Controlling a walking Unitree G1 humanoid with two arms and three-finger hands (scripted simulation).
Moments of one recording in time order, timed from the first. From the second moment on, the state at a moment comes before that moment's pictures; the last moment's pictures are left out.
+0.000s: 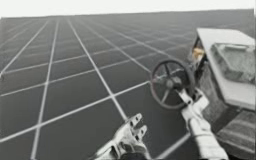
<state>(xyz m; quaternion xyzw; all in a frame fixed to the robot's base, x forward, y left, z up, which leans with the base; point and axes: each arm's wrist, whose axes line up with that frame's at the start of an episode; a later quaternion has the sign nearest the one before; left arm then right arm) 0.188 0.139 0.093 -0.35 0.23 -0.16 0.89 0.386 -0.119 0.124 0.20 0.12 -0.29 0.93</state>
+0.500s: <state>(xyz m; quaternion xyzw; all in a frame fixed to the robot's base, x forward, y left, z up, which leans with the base) 0.188 0.139 0.093 -0.35 0.23 -0.16 0.89 0.385 -0.120 0.124 0.20 0.12 -0.30 0.93</state>
